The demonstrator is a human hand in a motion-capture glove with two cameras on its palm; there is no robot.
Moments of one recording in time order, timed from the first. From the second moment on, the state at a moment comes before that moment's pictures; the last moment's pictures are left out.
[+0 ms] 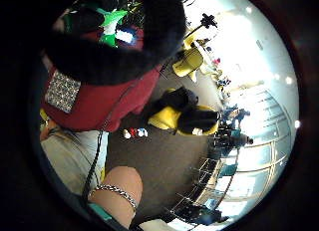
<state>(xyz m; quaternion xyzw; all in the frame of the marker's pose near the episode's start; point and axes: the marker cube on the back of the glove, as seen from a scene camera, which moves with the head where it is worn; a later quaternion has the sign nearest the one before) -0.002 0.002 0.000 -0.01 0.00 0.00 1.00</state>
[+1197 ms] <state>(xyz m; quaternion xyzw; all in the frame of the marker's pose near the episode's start) -0.016 -0.101 0.150 0.16 -0.41 0.25 0.86</state>
